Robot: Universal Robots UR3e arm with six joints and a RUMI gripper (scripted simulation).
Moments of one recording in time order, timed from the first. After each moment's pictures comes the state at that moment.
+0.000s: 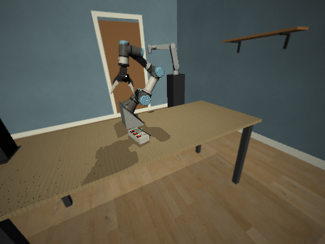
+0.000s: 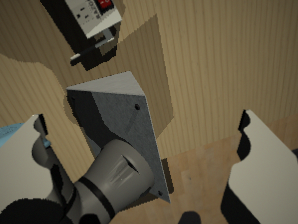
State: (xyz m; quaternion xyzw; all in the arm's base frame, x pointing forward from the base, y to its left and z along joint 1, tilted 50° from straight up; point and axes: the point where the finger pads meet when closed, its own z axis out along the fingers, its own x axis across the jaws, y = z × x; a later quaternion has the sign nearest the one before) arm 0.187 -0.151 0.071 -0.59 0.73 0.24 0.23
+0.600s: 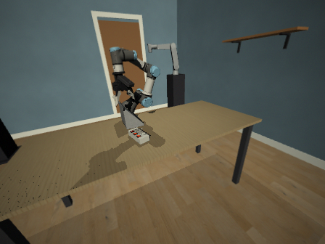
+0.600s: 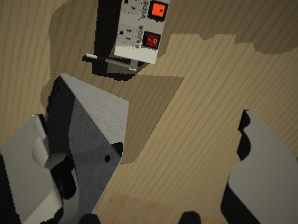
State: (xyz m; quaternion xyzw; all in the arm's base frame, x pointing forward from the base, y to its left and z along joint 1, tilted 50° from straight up) arm 0.255 -0.114 0.041 -0.77 0.48 0.19 0.37
